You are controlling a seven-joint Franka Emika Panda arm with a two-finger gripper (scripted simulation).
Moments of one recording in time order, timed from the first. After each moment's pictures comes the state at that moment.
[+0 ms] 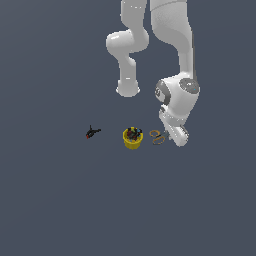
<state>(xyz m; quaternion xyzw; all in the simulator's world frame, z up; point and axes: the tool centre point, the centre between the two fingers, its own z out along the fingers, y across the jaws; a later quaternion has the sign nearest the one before) -0.084 0.207 0.069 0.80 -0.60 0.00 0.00</state>
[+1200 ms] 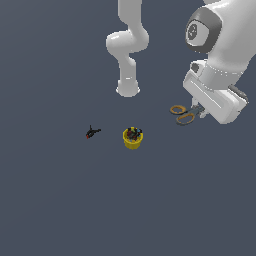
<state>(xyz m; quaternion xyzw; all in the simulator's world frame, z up) -0.024 0.244 0.291 0.80 -0.60 0.00 0.00</state>
